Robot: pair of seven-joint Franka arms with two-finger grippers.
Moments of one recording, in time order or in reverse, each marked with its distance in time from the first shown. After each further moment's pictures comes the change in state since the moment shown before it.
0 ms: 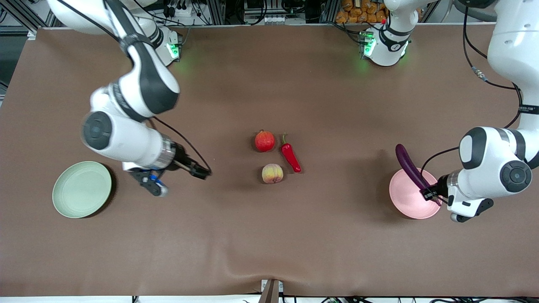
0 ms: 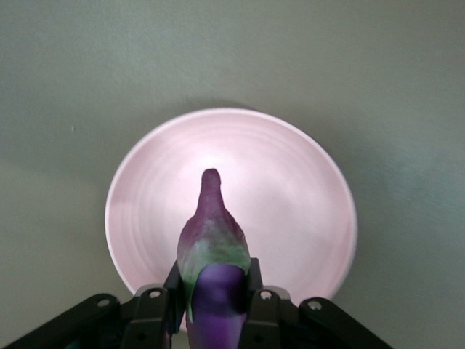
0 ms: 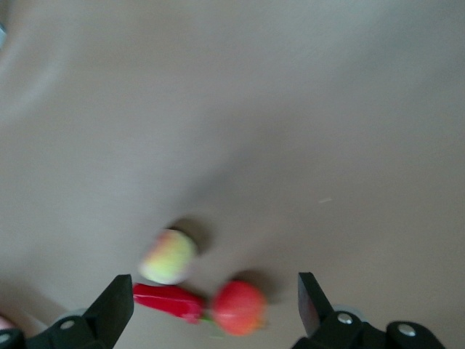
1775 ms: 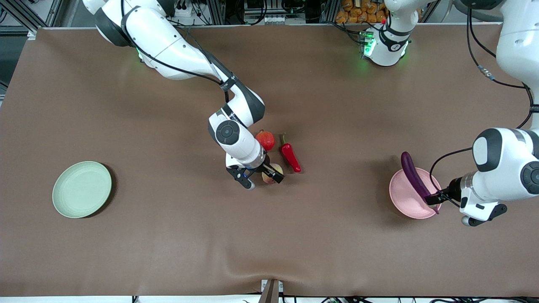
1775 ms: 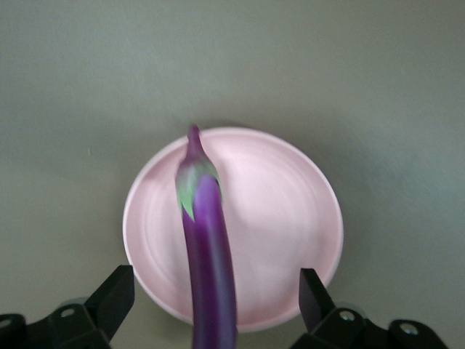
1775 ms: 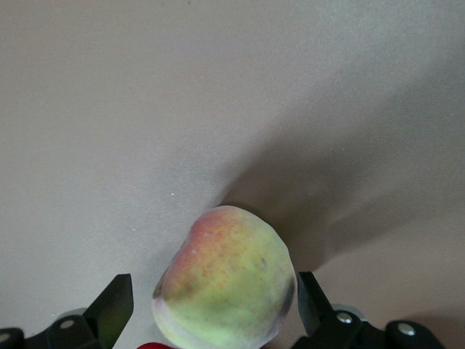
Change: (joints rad) left arm 0.019 -0.031 -0.058 0.063 0.000 -0.109 0.007; right arm 0.258 0.361 0.032 0.016 -0.170 0.515 0.274
